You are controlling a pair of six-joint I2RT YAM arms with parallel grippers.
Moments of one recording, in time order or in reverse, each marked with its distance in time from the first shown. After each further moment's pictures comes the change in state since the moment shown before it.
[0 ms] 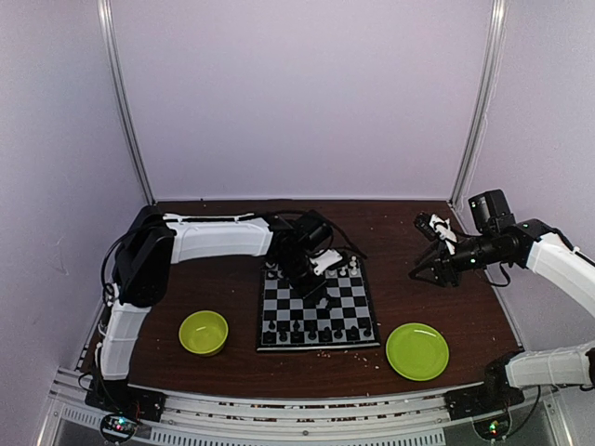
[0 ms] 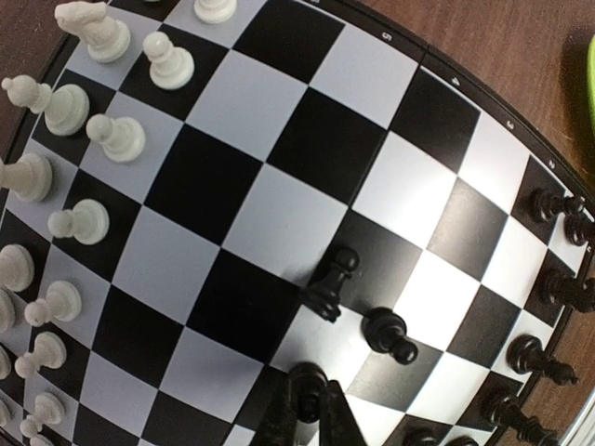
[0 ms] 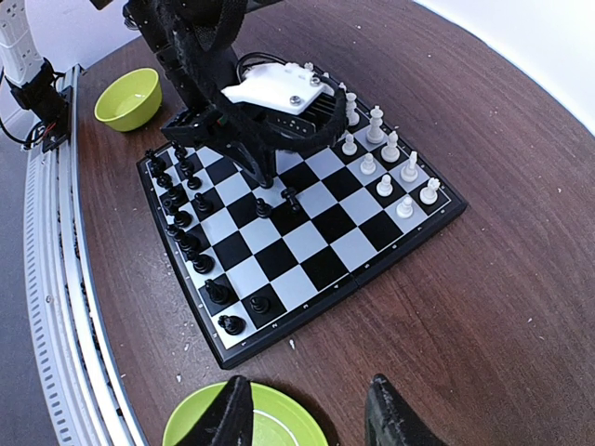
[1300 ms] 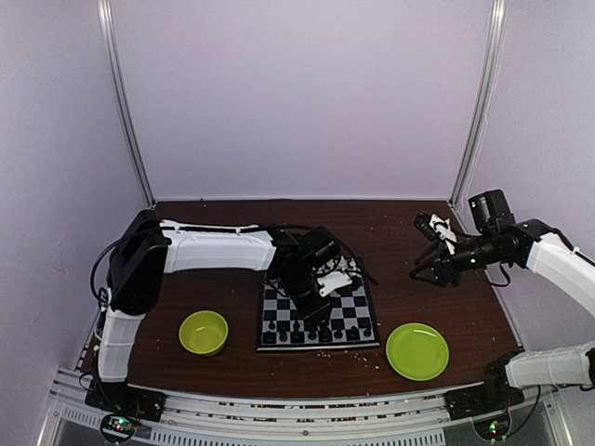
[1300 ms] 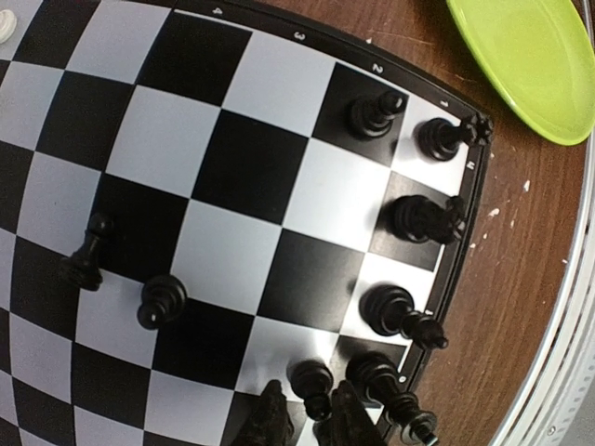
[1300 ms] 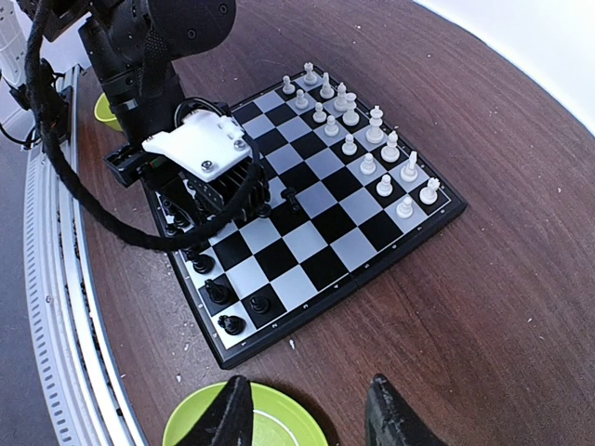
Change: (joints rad) left arm -0.090 -0.055 -0.088 -0.023 0.125 0.055; right arm 0.000 0.000 0.000 0.000 0.000 0.000
